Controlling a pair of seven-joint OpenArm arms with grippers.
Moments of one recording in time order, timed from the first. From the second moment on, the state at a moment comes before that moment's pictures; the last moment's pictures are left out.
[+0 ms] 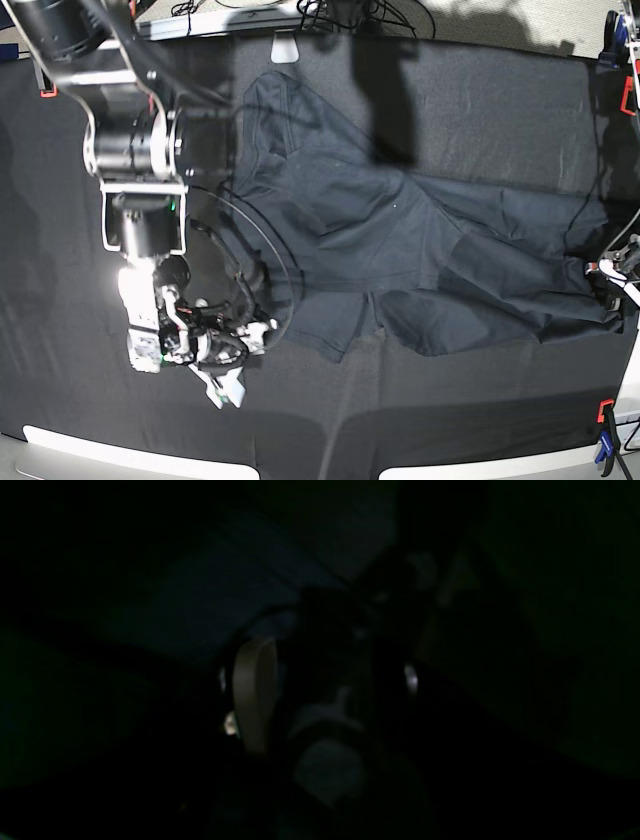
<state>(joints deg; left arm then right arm) -9.9 -33.4 -6.5 74.3 -17.5 -11.6 26.1 41.6 5.9 1.9 40.7 8.3 24.6 -55.1</state>
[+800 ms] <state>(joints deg) -9.9 -33.3 -6.5 74.3 -17.5 -11.6 26.0 41.8 3.4 1.6 34.3 8.1 21.6 -54.4</state>
